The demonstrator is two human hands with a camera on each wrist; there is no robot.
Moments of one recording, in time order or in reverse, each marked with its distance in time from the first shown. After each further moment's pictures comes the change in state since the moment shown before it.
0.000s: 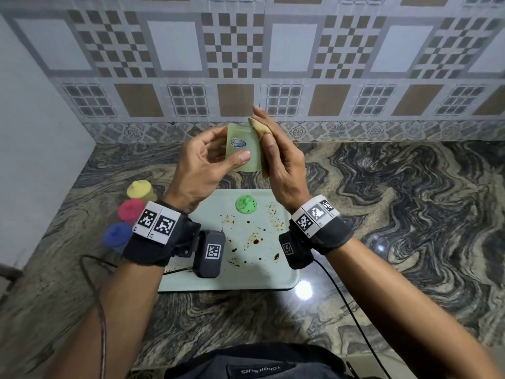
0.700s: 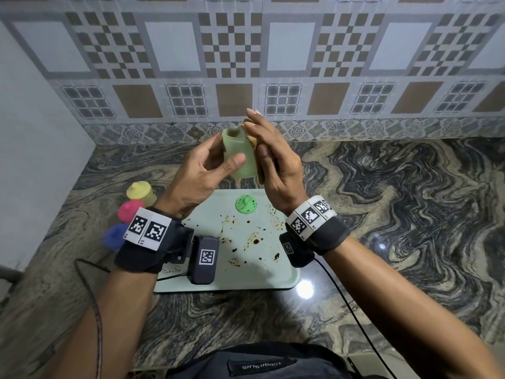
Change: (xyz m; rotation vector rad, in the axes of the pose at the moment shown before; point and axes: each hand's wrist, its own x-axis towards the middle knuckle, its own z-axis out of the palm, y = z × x) left_hand -0.005 -0.001 -0.005 0.022 -0.187 -0.006; right_hand -0.005 -0.002 -0.001 -0.136 -0.094 -0.246
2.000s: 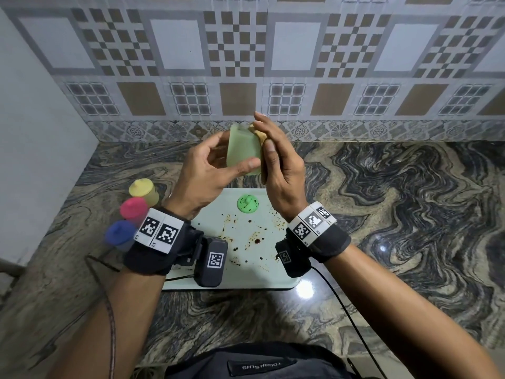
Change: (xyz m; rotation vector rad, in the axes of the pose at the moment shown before) left_hand -0.003 0.005 0.009 0.055 0.173 -0.009; right_hand -0.006 0.001 0.012 0.129 0.177 0.174
